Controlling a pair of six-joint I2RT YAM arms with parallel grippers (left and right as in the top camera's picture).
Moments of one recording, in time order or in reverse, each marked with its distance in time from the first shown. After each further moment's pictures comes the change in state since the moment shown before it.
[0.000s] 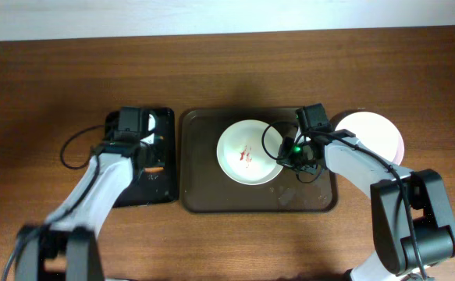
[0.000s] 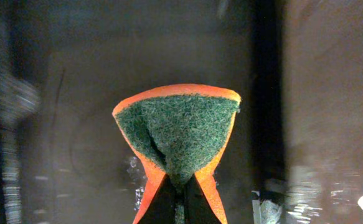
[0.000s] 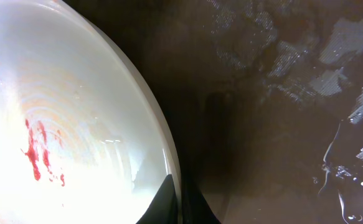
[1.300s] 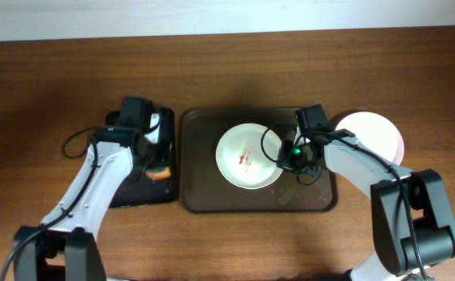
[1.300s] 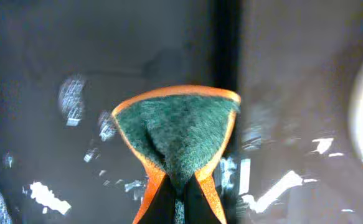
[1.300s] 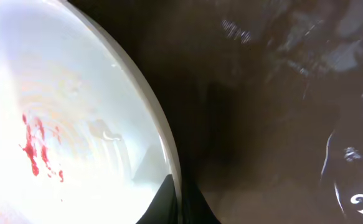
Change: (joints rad) left arm -0.026 0.030 0.153 -0.314 0.105 -0.031; right arm 0.006 -0.001 0.005 -0.046 -0.021 -0.037
